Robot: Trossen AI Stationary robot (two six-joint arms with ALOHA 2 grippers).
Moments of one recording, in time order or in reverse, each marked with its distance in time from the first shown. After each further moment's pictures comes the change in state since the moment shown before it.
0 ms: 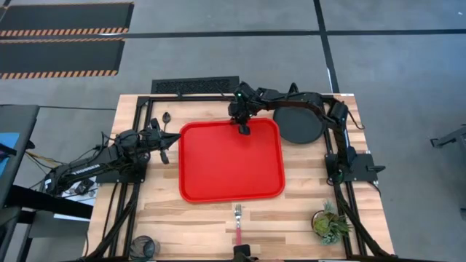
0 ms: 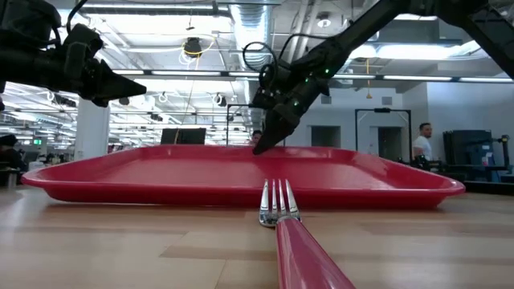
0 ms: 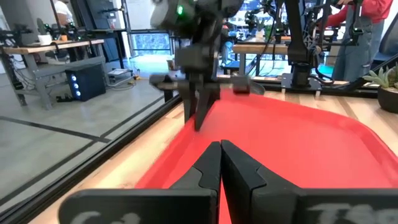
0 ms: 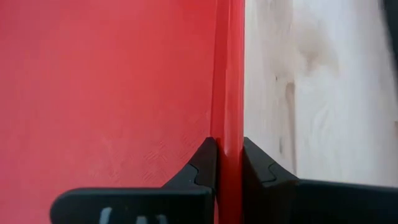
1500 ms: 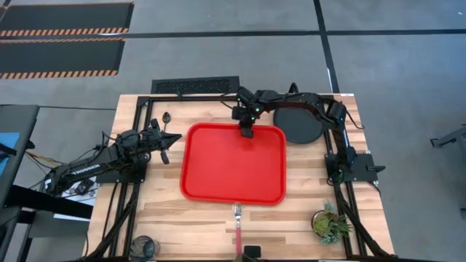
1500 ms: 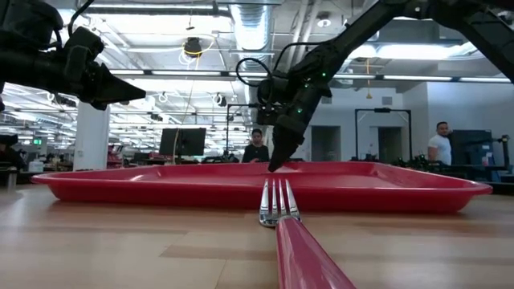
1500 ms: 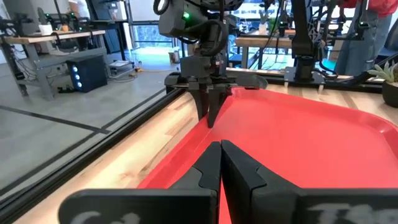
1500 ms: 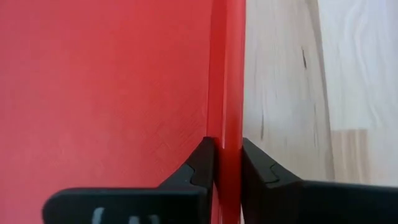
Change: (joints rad) left arm 0.000 0.000 0.000 -0.031 -0.011 -0.013; right arm 0.003 0.013 0.016 -0.206 0.111 0.116
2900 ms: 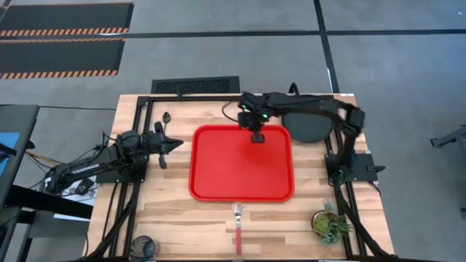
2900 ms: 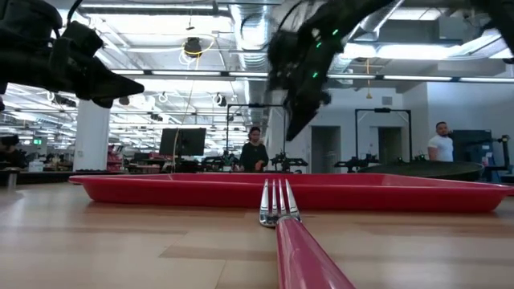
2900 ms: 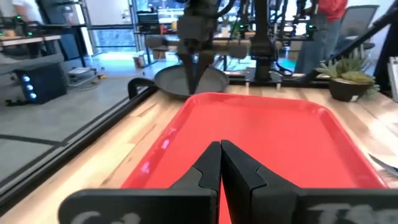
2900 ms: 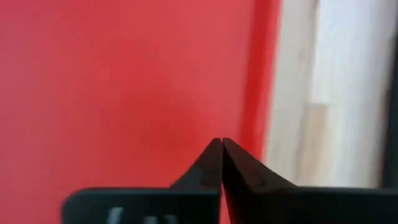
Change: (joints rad) left arm -0.031 0.000 0.000 0.006 0.135 0.016; right arm 0.133 -0.251 -0.058 -0.184 0.159 -0.036
